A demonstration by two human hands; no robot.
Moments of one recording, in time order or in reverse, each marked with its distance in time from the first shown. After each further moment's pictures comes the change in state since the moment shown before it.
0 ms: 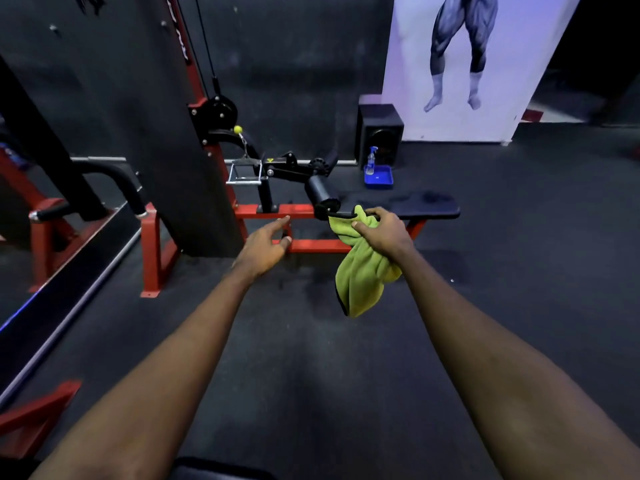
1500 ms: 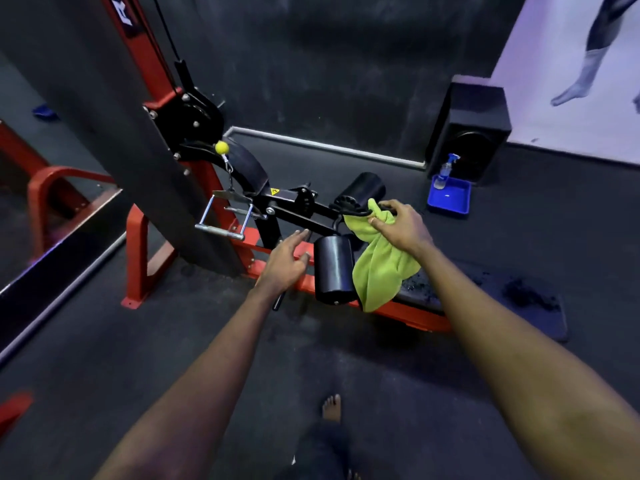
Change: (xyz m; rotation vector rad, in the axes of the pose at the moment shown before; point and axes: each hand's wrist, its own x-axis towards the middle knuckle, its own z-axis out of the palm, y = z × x) left_hand 0.661 -0.083 0.161 -0.067 0.102 -0.239; right_hand 0.752 0.063 0.099 -0.089 -0.293 -0.184
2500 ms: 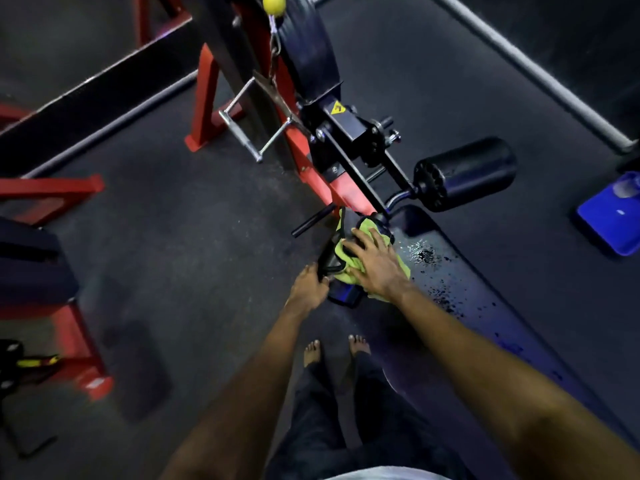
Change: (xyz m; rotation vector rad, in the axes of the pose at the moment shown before) left_hand 0.113 -0.120 0.233 -0.241 0.030 -1.015; right_hand 0.191 0.150 0.219 -0.511 -0.833 -0.743
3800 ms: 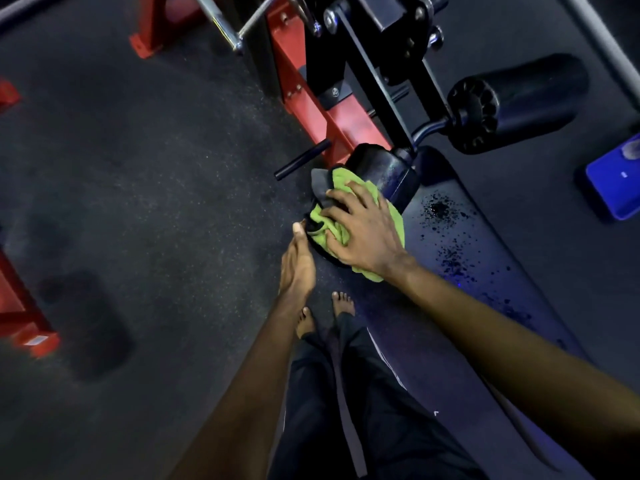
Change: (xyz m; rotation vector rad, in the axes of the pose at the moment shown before) left_hand 0.009 -0.048 0.039 -0.571 0.168 -0.093; right_hand 0.023 -0.028 0.062 -0.126 0.222 -0.187
